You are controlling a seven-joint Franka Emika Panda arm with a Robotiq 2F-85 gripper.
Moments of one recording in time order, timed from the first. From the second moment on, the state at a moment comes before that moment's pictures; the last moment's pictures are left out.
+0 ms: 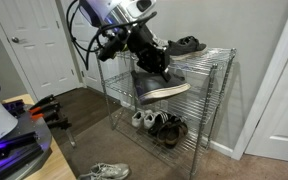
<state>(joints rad) -0.82 0.20 0.42 -2.44 1.36 3.47 -1.84</state>
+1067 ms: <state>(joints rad) -0.80 -0.05 0.38 -2.42 1.41 3.36 -1.66</state>
